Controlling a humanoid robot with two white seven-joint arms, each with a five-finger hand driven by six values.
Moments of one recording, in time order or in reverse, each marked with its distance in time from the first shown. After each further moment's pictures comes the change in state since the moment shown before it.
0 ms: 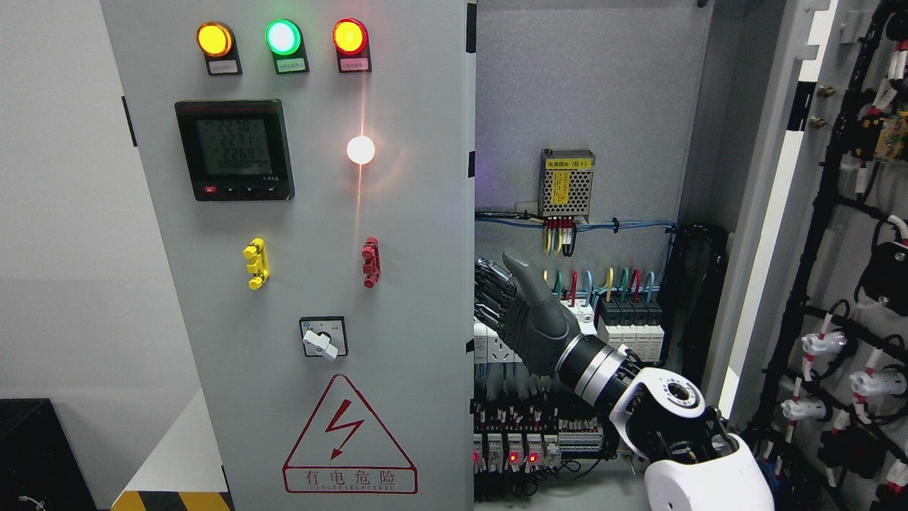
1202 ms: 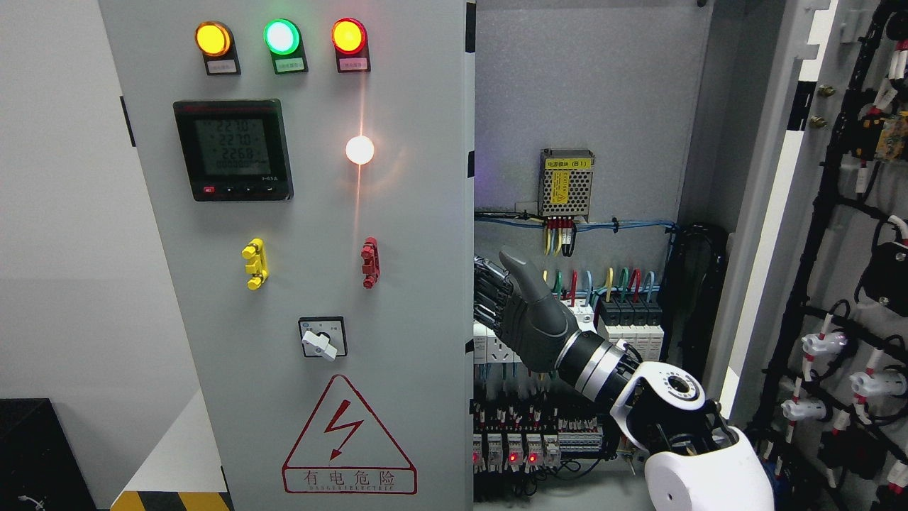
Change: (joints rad) left arm 0.000 0.000 0.000 0.000 0.000 0.000 0.000; right arm -0.020 0.000 -0.007 0.025 0.001 -0.001 0.084
